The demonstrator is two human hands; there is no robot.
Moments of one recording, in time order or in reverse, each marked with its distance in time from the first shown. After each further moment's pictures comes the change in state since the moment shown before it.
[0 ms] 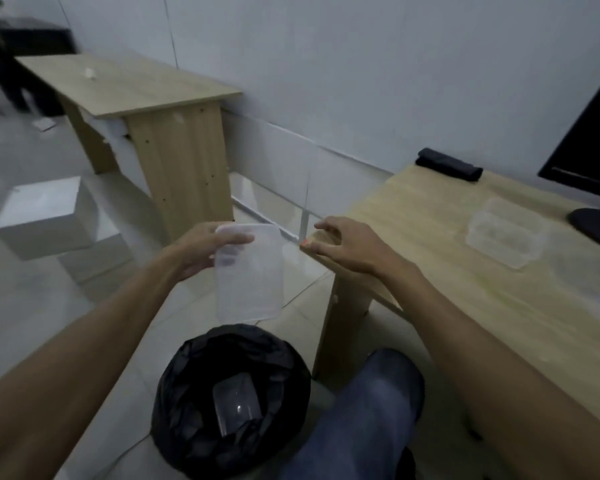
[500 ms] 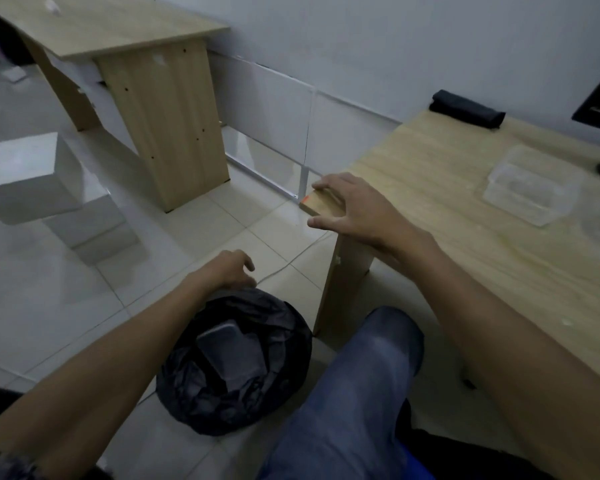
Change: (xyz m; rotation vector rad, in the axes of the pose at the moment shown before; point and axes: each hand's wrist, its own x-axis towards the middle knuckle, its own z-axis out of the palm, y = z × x) left_hand 0.038 -0.114 0.054 1.006 -0.121 -0.129; right_hand 0.003 0.025 0.016 -0.074 0.030 -0.114
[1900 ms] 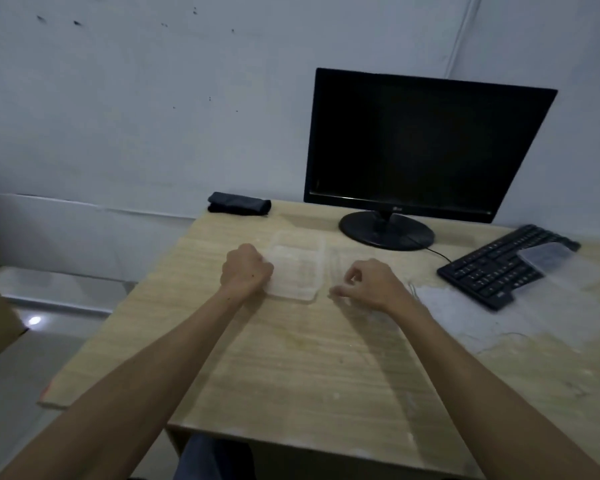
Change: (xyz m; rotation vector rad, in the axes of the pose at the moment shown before) left_hand 0.049 0.441 -0.046 -0.342 0.318 0.407; right_hand -0.187 0.215 -0.176 -0.078 0.274 0.915
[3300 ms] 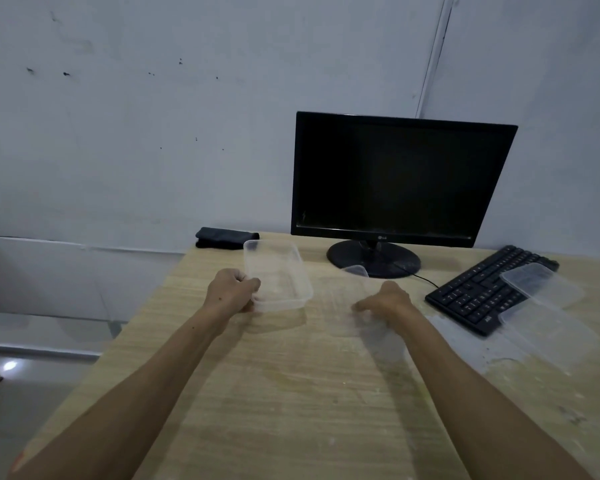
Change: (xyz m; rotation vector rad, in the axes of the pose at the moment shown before) left_hand 0.018 0.006 -0.015 -0.466 -0.091 -0.060; right_hand 0.017 0.018 -0.033 0.405 -0.022 0.472
